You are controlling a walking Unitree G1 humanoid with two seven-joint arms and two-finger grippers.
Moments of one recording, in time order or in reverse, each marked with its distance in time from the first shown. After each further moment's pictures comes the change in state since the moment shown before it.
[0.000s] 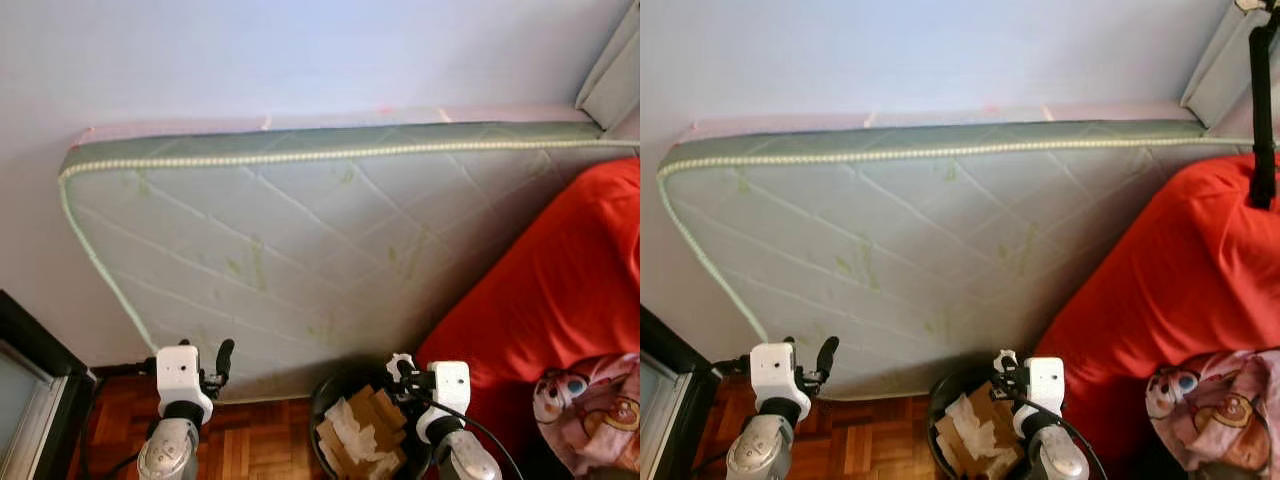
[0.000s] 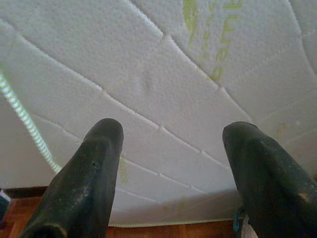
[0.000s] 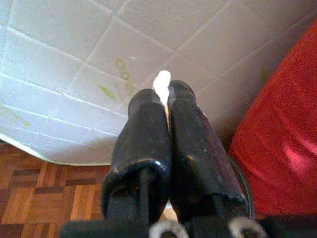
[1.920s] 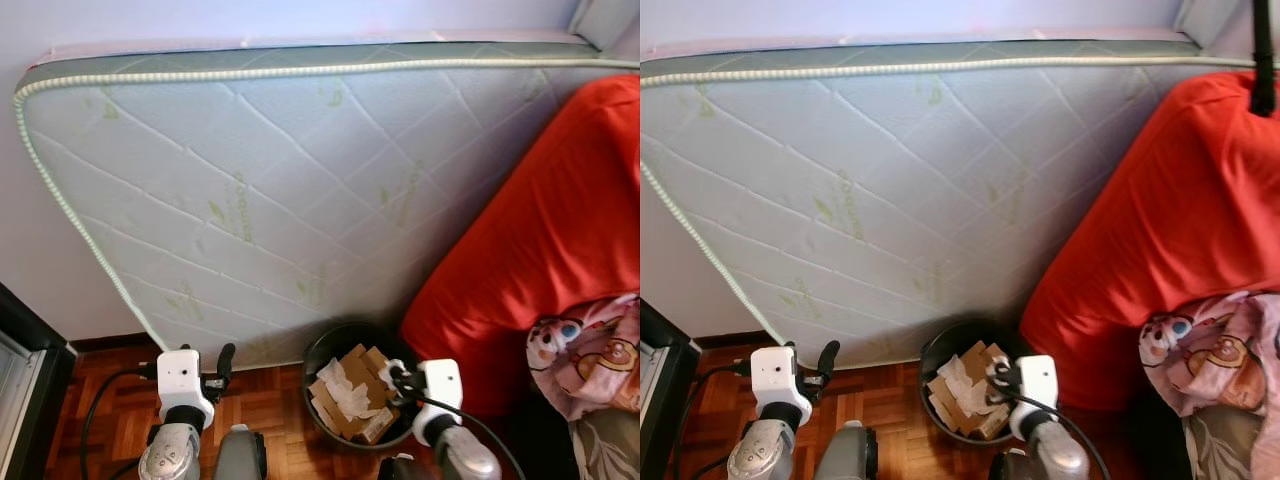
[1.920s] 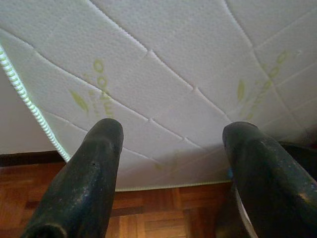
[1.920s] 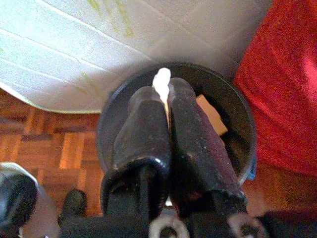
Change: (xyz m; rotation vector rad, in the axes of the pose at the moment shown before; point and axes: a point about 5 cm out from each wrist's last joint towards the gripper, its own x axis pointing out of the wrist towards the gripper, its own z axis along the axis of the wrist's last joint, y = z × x) left arm -0.006 0.000 -0.003 -0.004 0.023 0.013; right arm 0.003 -0.009 -0.006 -0.032 0.108 0.040
